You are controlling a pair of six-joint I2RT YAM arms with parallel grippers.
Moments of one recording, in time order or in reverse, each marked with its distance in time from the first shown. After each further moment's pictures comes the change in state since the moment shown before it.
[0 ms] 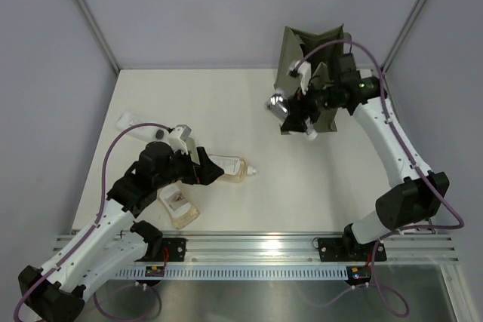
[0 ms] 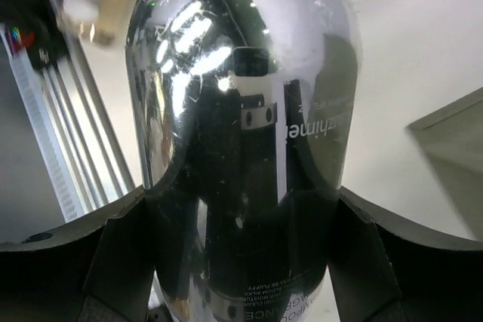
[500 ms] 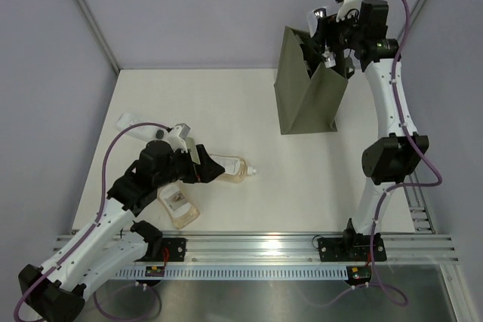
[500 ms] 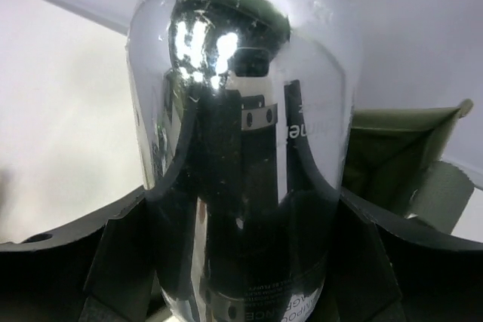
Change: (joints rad) left arm 0.000 0.012 0.014 -0.008 -0.001 -0.061; right arm -0.251 0.407 0.664 0.358 0.304 0.357
